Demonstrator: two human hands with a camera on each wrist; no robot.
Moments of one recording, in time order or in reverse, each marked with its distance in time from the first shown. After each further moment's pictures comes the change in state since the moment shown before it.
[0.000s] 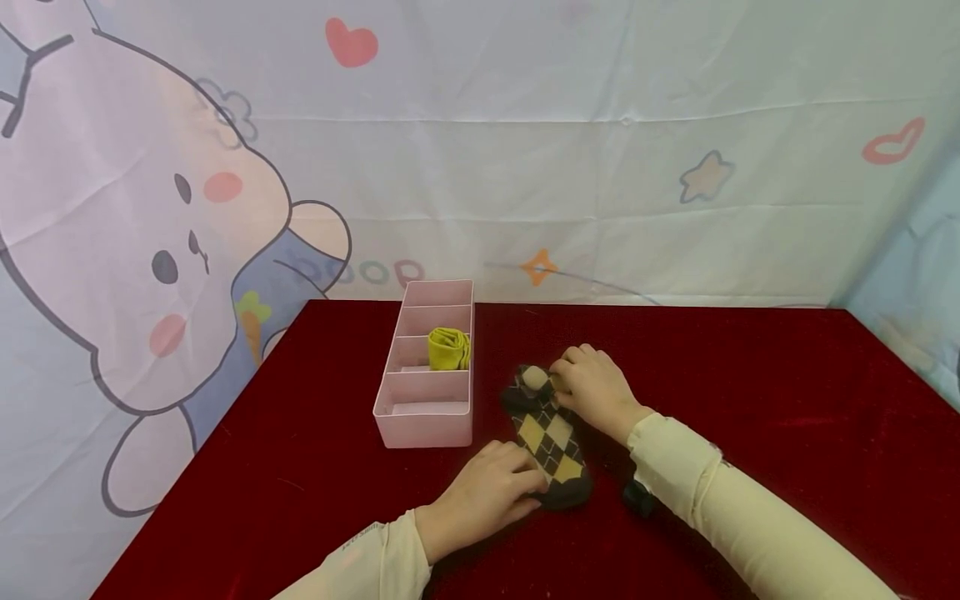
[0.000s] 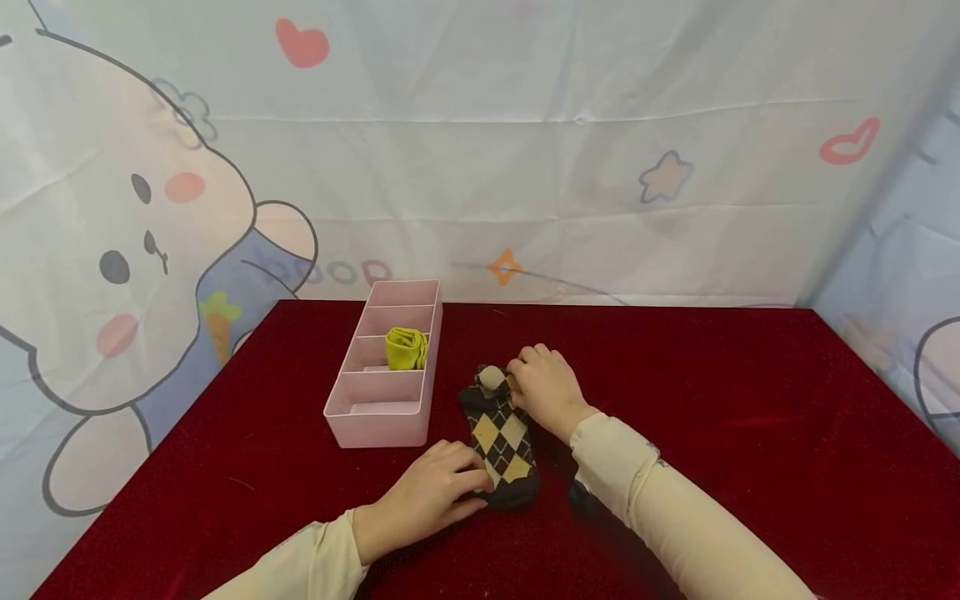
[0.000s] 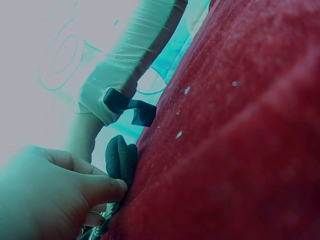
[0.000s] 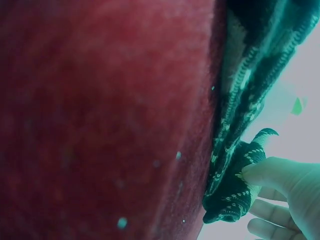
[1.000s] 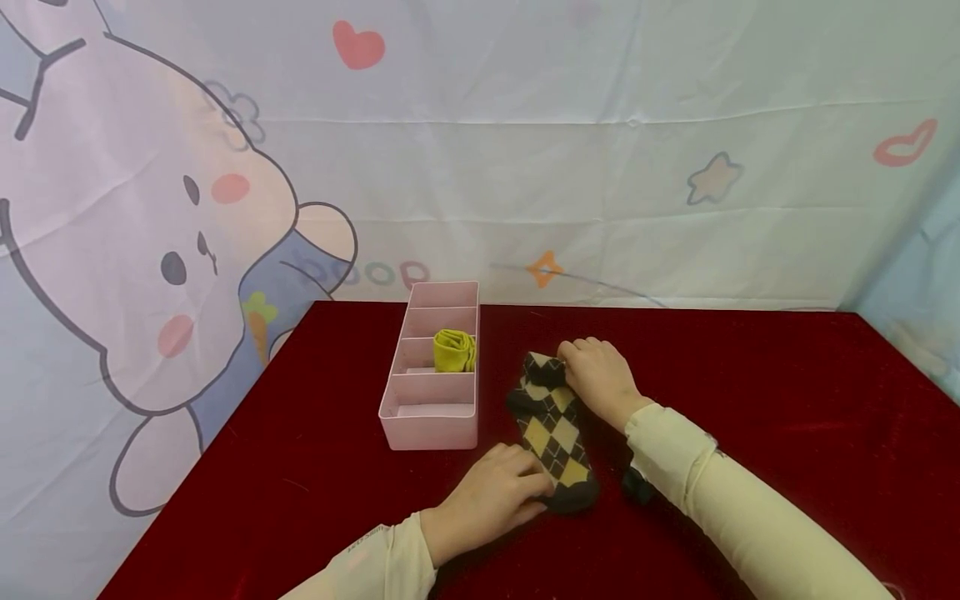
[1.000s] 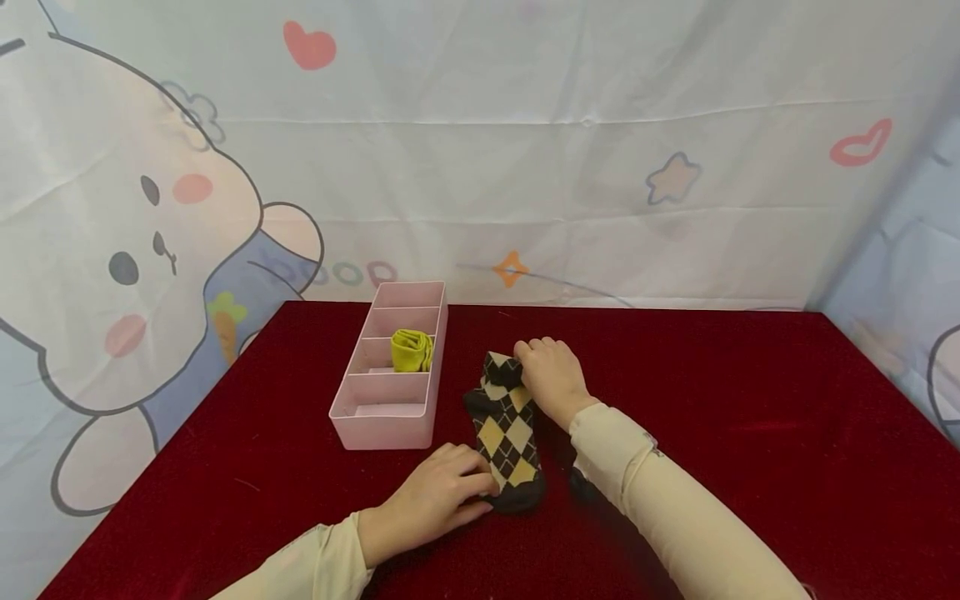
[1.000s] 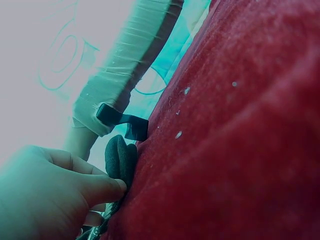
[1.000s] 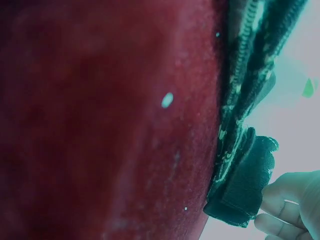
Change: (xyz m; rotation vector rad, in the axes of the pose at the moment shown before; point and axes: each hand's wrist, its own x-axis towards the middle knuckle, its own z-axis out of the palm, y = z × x) left_hand 0.000 0.000 0.000 0.004 -0.015 -0.002; right_hand 0.017 0.009 0.006 0.018 0.092 0.055
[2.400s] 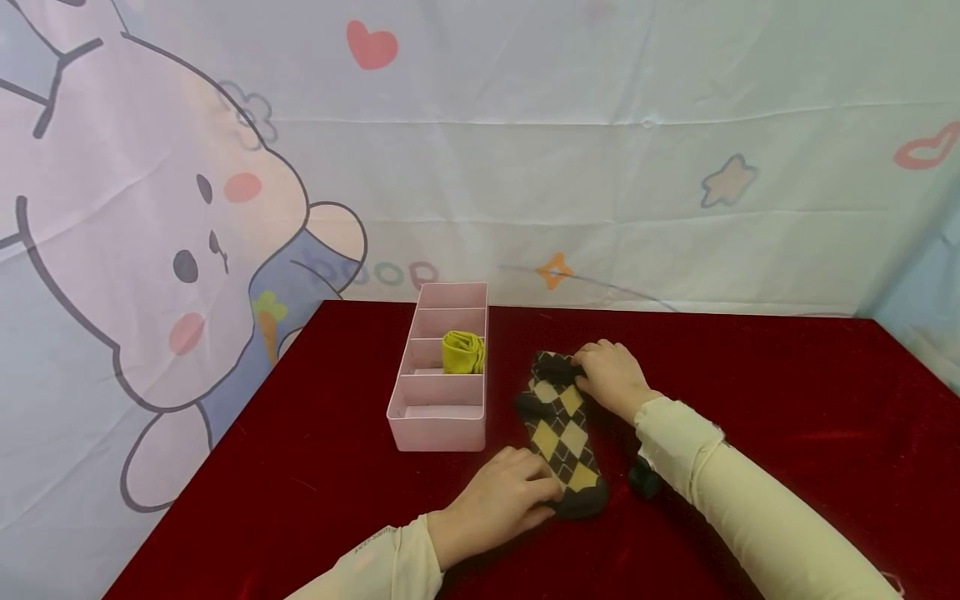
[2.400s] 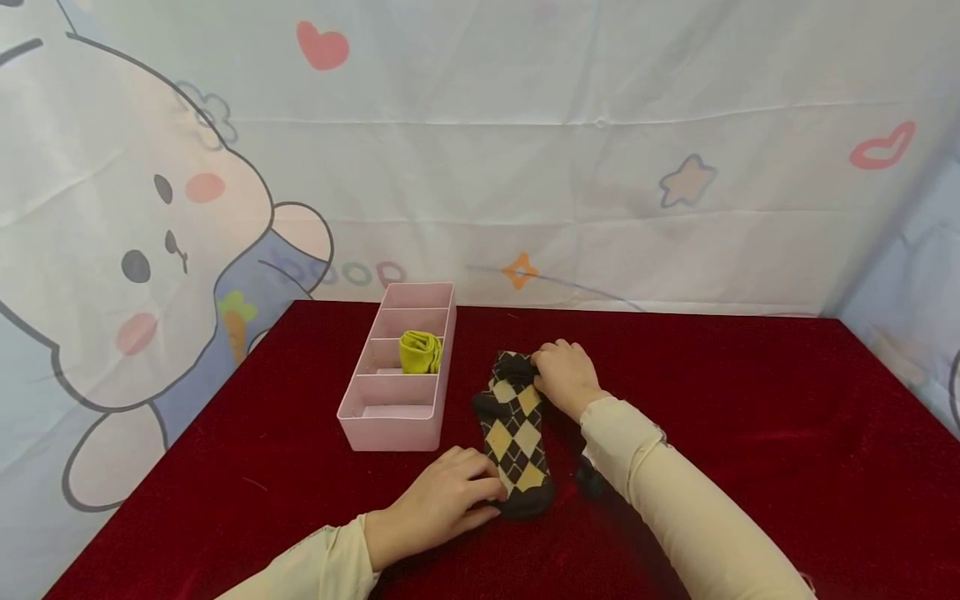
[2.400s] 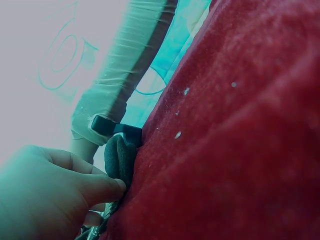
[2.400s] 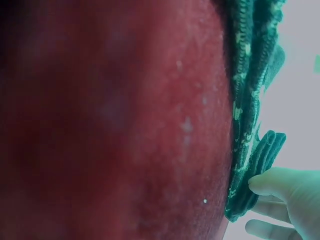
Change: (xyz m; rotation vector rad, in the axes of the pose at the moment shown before) left_hand -0.001 -0.001 0.000 0.035 0.021 0.017; right_hand 0.010 0.015 0.011 -0.057 -0.233 0.037
